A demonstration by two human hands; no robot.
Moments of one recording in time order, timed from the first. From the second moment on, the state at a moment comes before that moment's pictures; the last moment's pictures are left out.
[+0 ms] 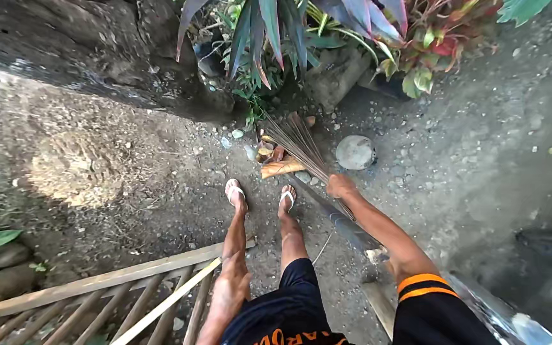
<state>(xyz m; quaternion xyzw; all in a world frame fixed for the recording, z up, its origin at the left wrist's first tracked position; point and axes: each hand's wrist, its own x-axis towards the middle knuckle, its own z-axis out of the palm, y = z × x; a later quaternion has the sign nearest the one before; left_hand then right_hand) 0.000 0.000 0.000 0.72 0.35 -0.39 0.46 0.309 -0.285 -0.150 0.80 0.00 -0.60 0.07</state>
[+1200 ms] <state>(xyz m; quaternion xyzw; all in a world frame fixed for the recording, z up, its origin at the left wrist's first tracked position) 0.059 -0.061 0.005 0.66 0.17 0.11 0.72 0.197 -0.223 -0.080 0.78 0.03 -0.62 0.09</state>
